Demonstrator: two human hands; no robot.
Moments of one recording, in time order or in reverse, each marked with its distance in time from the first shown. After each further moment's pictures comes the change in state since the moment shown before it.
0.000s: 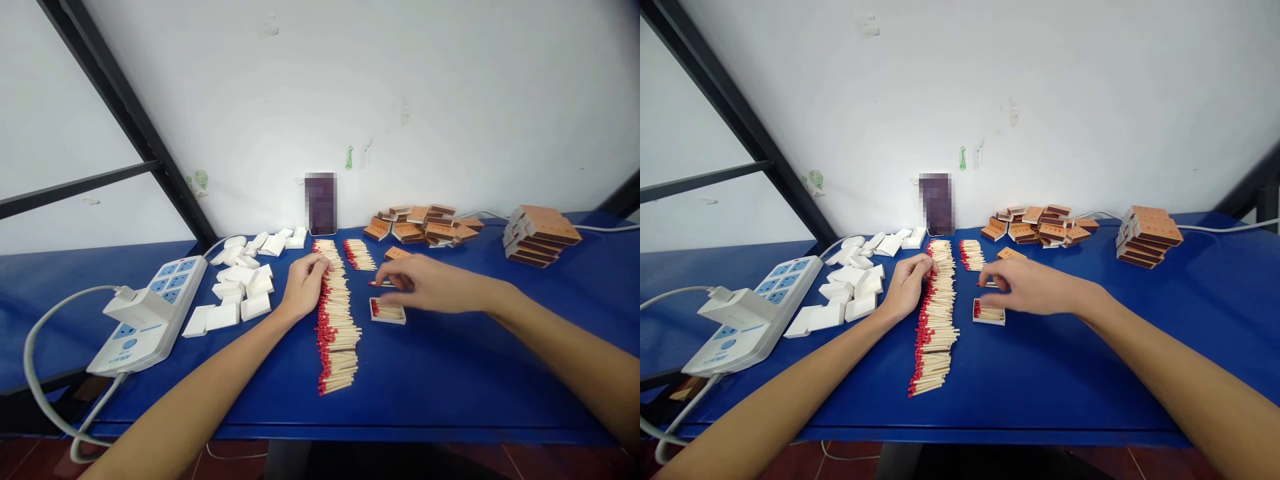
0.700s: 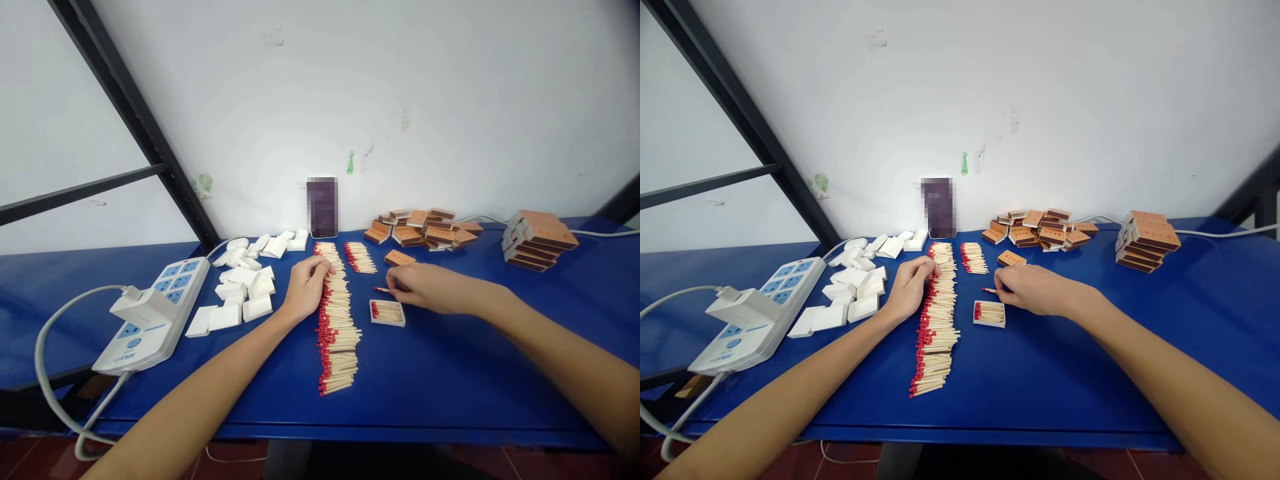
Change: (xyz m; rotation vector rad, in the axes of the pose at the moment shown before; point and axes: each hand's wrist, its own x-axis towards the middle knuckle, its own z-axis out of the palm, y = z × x) left_hand 0.000 0.002 0.000 0.040 -0.001 0.005; right_hand 0.007 0.029 0.015 -0.146 -0.058 0.037
